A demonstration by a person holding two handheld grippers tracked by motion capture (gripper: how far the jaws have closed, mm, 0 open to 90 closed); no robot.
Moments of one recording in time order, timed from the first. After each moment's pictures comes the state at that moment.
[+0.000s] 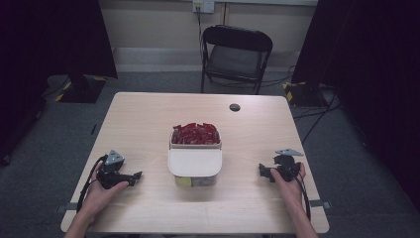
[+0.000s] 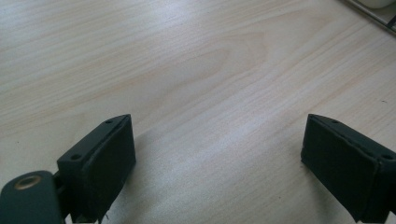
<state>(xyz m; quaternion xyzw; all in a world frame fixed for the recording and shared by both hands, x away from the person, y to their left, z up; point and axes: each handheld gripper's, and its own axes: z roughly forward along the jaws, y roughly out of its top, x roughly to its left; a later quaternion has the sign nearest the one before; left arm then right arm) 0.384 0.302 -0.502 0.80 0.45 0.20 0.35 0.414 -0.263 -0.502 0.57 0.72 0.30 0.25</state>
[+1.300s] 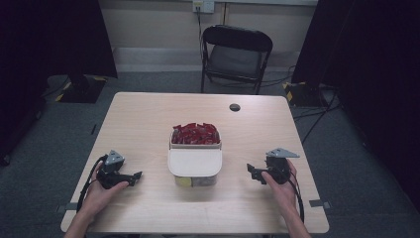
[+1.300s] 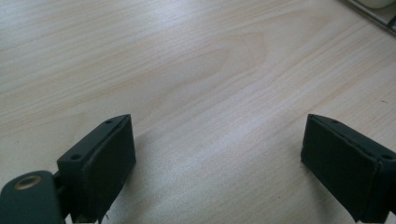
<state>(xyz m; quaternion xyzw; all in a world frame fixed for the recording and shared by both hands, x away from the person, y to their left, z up) 0.384 0.302 -0.502 0.80 0.45 0.20 0.35 0.386 -0.224 -0.462 0.49 0.75 0.39 0.21</state>
